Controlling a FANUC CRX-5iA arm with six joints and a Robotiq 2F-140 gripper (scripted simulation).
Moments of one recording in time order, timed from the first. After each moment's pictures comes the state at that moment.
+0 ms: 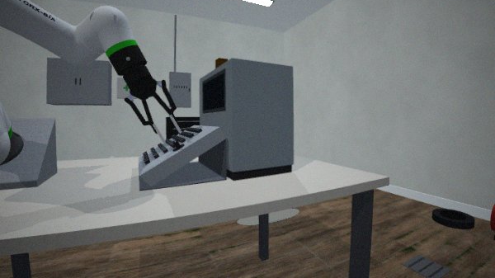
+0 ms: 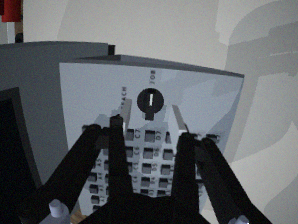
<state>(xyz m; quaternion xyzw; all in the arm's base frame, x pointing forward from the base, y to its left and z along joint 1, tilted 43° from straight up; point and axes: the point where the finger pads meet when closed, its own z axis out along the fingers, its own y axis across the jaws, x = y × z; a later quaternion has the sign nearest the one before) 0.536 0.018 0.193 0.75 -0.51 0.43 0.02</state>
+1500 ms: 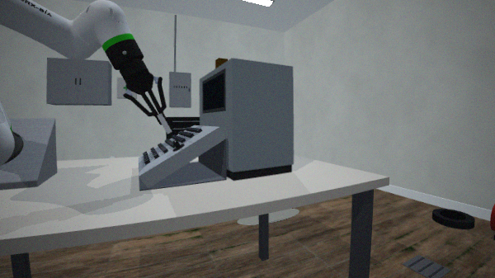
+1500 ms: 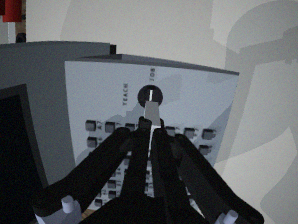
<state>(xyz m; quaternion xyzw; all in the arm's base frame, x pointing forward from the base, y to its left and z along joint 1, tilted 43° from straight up) 0.525 0.026 0.205 0.75 -0.51 0.43 0.02</state>
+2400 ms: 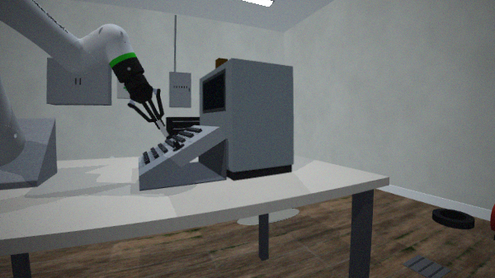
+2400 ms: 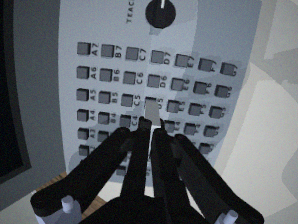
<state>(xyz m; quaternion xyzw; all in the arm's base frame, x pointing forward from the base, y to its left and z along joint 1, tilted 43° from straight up) 0.514 0.104 0.106 0.76 -0.49 0.43 0.03</state>
